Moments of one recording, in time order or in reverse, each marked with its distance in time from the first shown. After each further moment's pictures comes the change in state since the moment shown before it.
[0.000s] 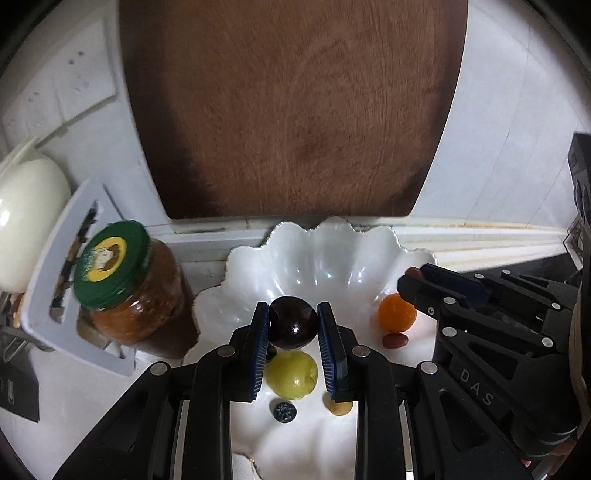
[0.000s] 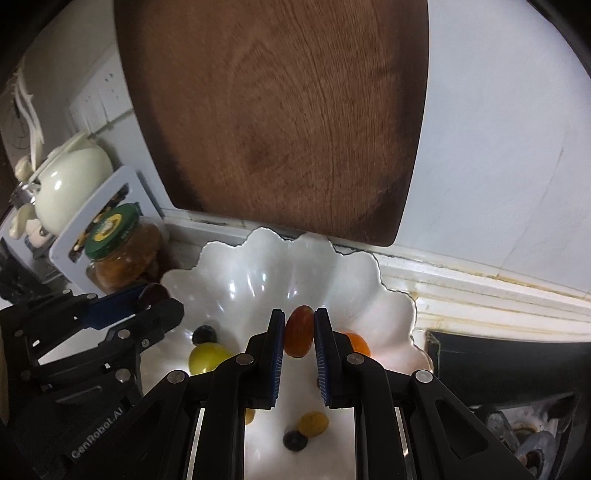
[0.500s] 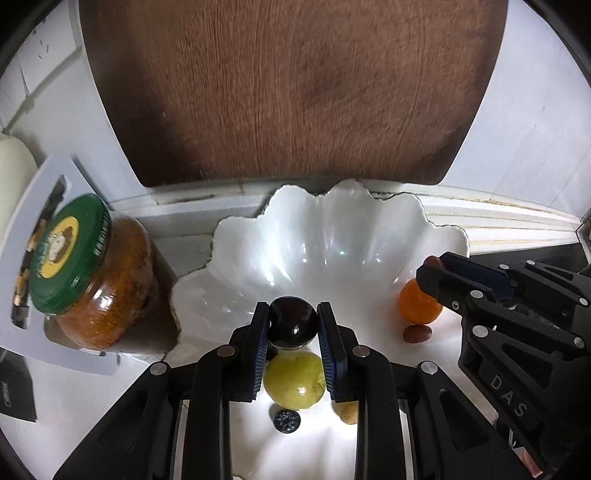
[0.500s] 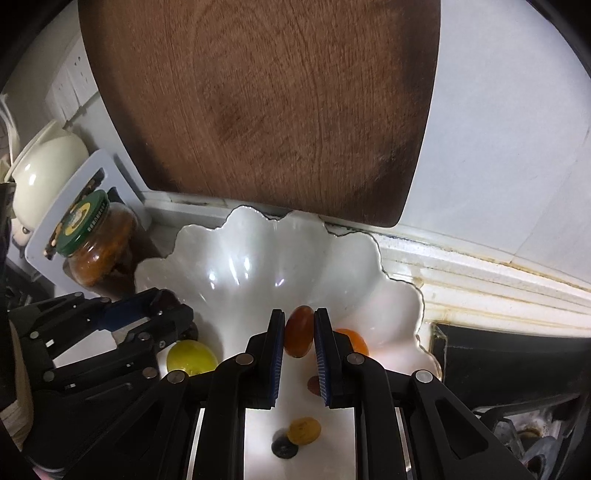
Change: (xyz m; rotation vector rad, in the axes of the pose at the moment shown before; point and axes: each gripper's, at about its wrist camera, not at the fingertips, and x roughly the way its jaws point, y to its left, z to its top) left arm 0.052 0.004 0.003 -0.013 0.136 0.004; right arm 0.036 -0.011 0.005 0.020 0.106 0.001
